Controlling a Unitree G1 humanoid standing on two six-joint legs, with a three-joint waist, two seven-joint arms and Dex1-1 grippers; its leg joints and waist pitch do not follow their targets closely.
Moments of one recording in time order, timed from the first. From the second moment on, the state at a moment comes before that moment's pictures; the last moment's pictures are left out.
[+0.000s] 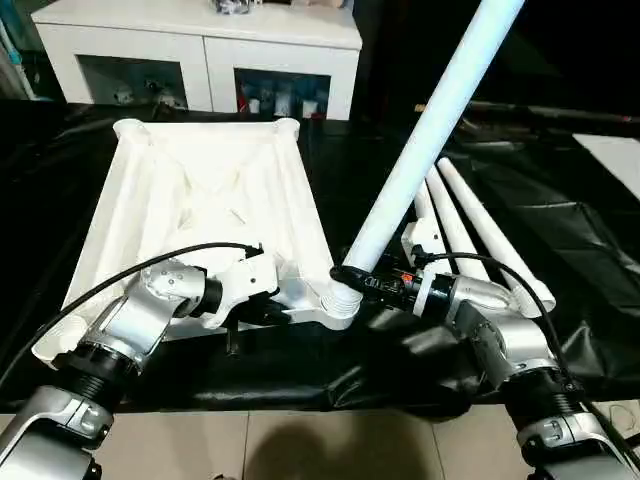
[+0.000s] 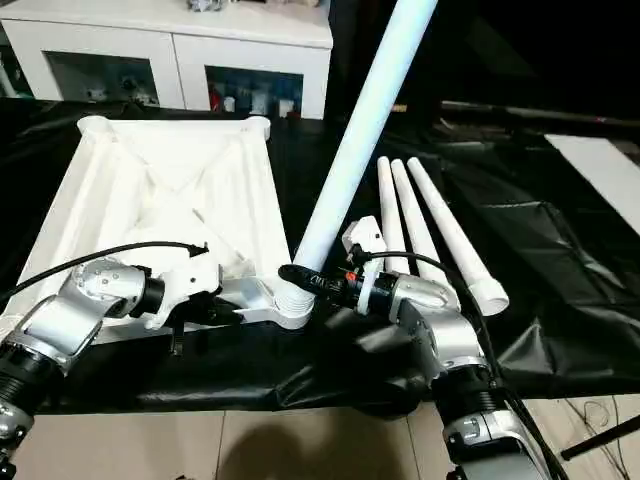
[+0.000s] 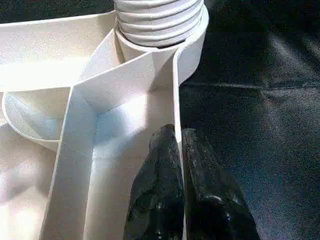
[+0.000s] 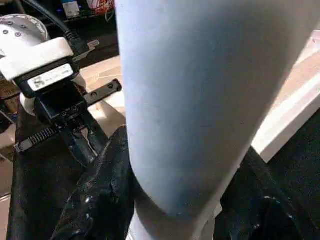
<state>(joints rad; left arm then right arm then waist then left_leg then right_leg) -0.52 0.54 -0.38 0.41 0.05 0.14 -1.16 -0.48 -0.24 0.13 0.52 0.32 0.15 1.01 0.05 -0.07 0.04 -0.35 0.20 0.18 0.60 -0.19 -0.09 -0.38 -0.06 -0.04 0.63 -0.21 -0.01</state>
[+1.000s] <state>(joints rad) -0.53 0.57 -0.43 0.39 0.07 0.09 -1.26 -0.59 -0.31 0.25 0.59 0.23 0.11 1.26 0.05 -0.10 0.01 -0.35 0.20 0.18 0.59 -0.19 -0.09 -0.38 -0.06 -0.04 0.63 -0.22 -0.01</state>
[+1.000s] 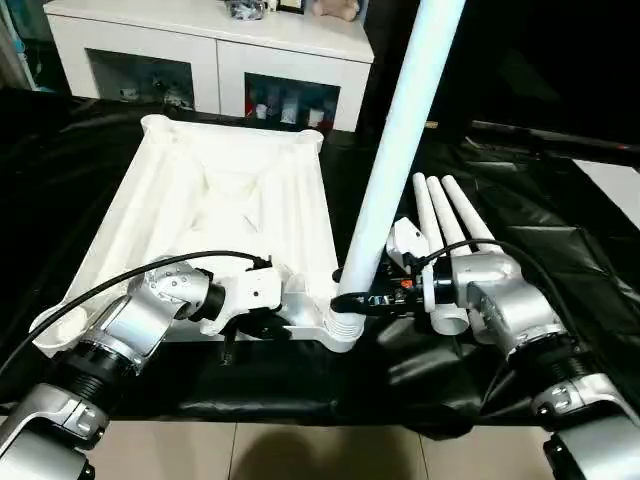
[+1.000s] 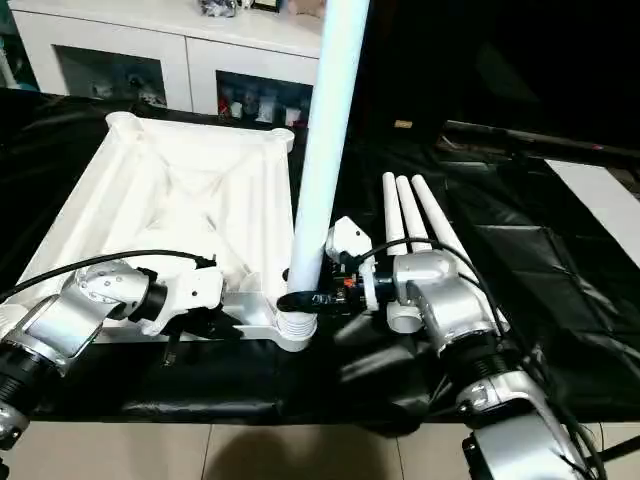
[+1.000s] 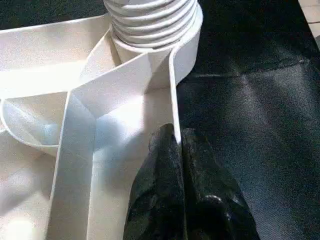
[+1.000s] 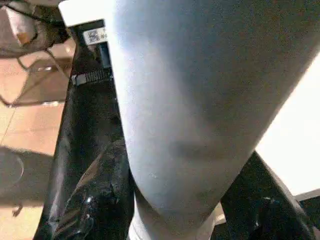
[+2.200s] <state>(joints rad) -0.56 0.57 -0.43 0.42 0.08 0.08 -1.28 -0.58 -0.32 0.26 0.56 0.22 0.11 1.25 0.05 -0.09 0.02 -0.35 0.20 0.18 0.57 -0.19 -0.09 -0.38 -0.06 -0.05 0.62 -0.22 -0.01</state>
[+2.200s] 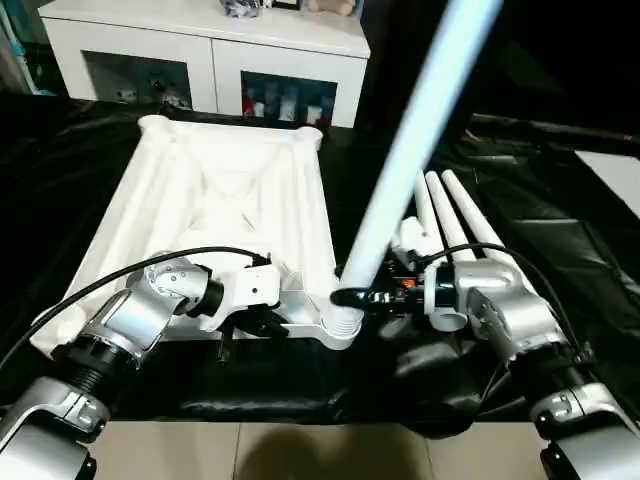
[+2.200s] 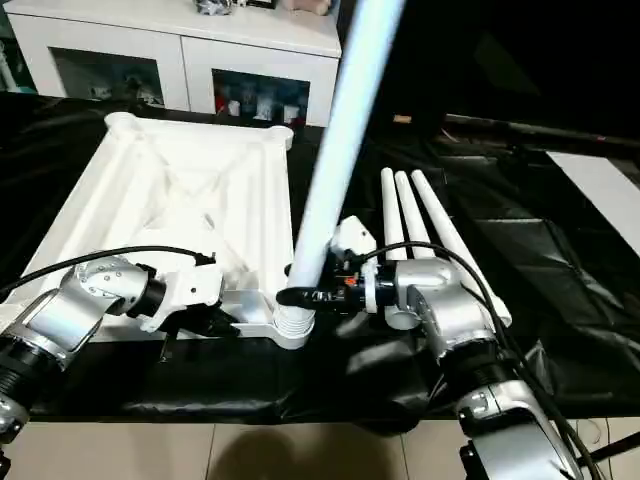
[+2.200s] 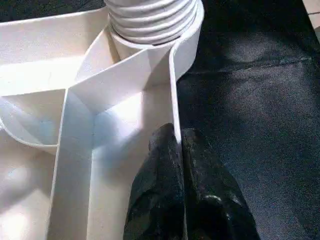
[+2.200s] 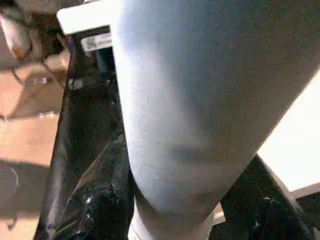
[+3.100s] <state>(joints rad) -0.55 0.57 -0.44 0.43 0.09 0.10 -1.27 -0.56 -0.27 0.18 0.67 0.28 0.15 1.21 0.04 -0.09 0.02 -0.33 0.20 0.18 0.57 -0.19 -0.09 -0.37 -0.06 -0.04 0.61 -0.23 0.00</state>
